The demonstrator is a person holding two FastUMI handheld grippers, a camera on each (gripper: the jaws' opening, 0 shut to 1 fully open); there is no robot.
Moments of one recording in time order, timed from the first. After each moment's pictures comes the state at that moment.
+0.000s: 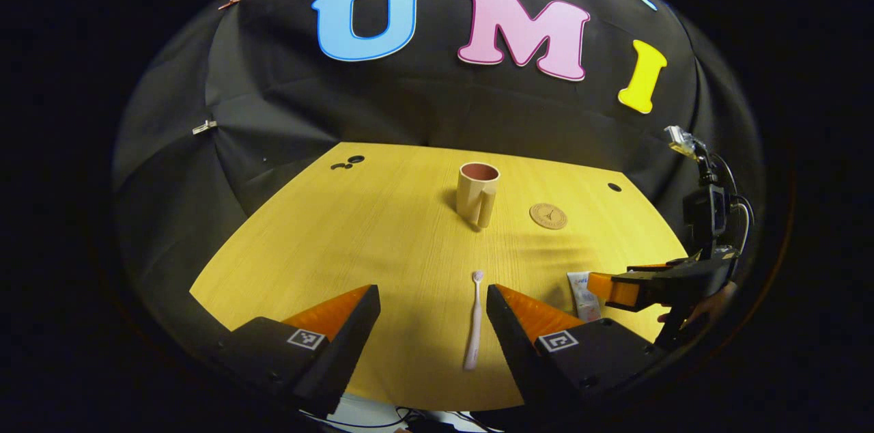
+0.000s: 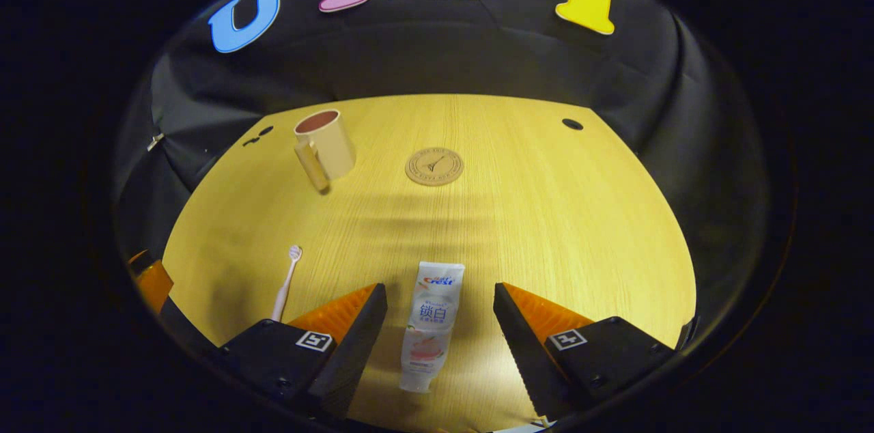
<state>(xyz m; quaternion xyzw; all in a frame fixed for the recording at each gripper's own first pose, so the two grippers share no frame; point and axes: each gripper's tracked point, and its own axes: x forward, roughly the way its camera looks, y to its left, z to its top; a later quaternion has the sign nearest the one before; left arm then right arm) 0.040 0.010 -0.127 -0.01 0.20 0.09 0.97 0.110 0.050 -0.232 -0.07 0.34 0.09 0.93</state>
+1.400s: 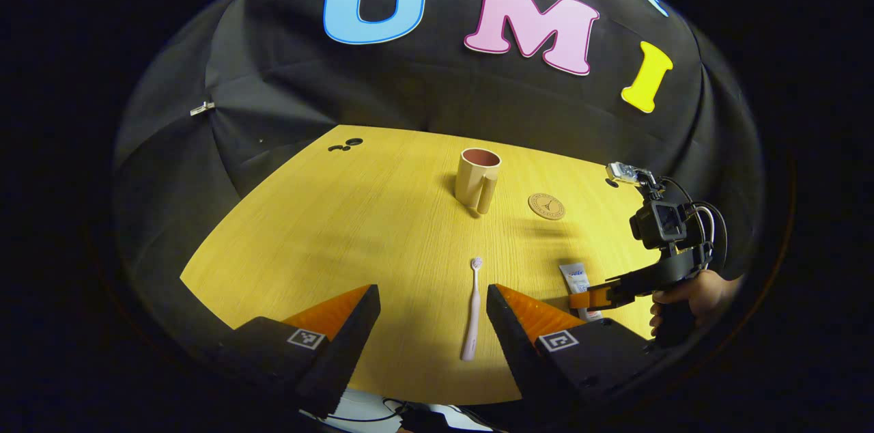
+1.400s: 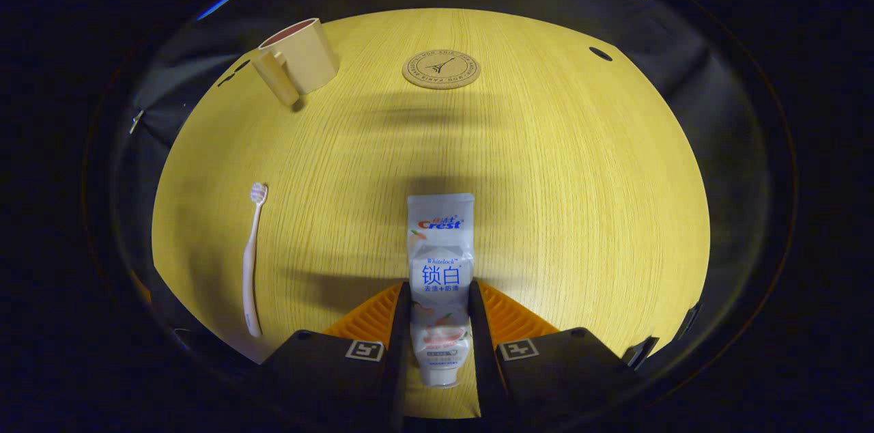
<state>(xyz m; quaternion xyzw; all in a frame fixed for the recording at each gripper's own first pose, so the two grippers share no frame) 0.036 0.013 -0.140 -0.04 0.22 0.07 0.97 0.092 0.048 -0.290 -0.10 0.51 0.07 0.85</state>
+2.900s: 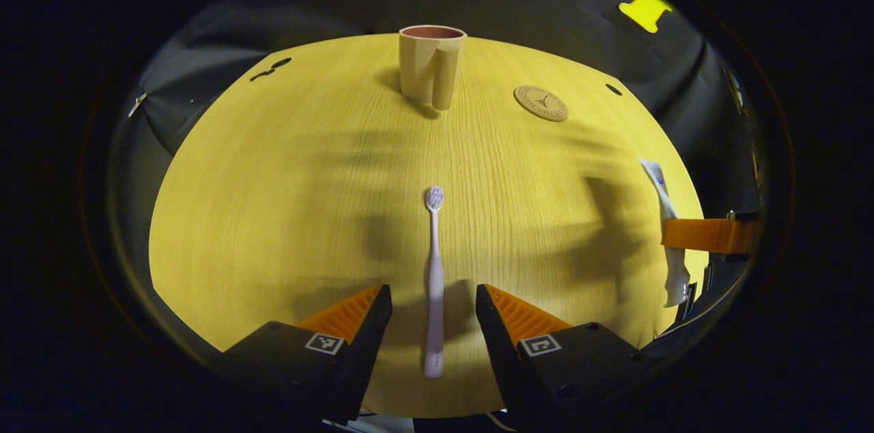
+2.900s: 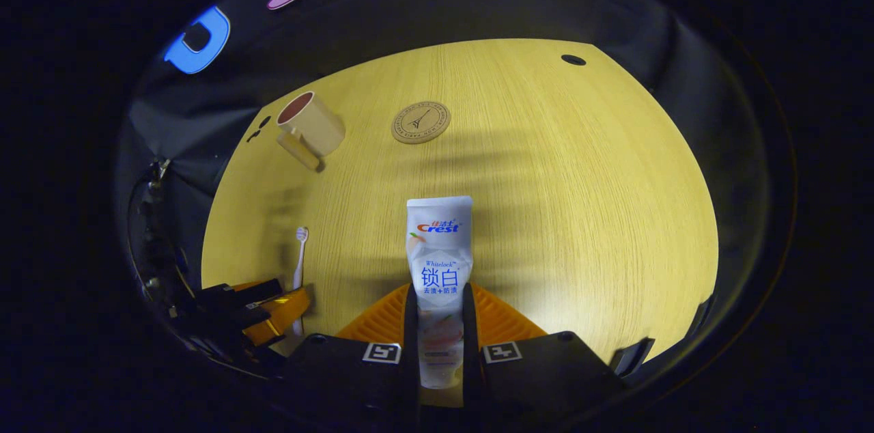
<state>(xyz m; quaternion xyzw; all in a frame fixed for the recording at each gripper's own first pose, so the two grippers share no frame) 0.107 -0.033 -0.267 -0.01 0.44 0.02 0.90 0.096 0.021 -0.221 0.01 0.46 0.12 0.88</state>
